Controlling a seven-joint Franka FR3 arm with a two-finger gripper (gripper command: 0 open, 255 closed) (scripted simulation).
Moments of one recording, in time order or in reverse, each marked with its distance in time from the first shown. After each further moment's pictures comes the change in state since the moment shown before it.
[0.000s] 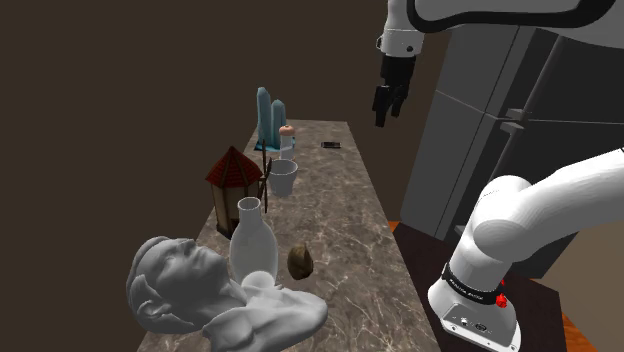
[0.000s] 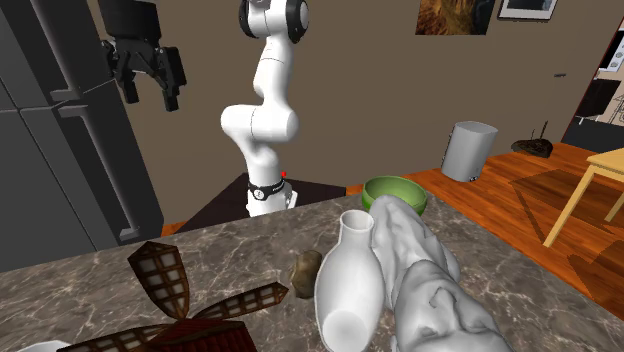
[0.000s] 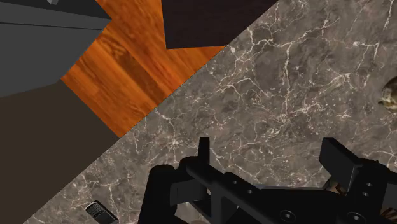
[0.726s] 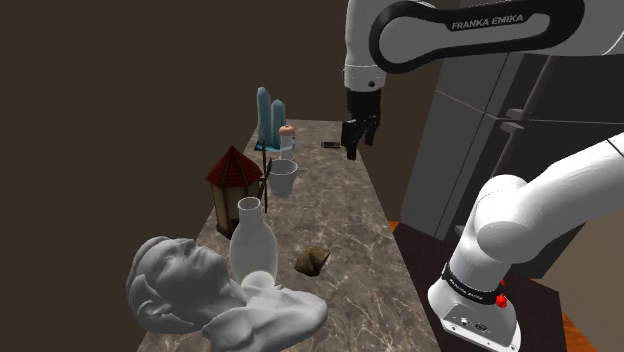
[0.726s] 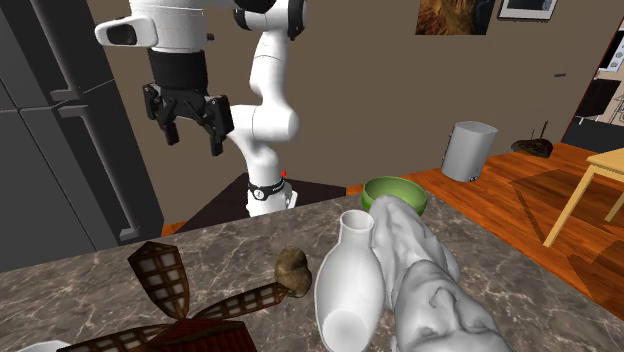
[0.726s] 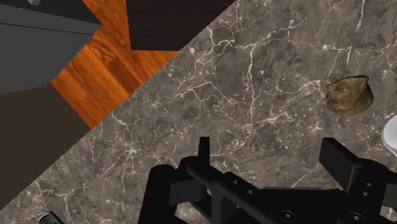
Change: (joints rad) arm 0.065 0.103 0.165 -0.082 0.081 0.112 0.171
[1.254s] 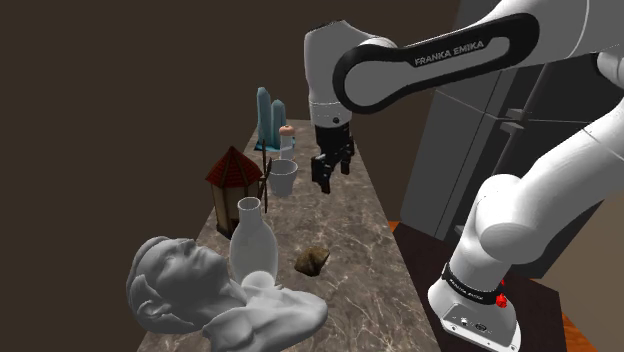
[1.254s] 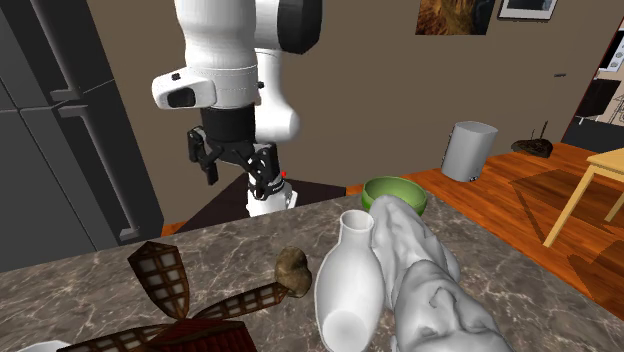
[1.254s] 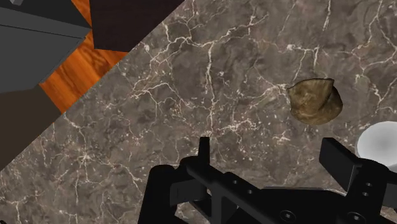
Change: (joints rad) arm 0.053 0.175 0.145 -0.001 0.053 0.113 0.154
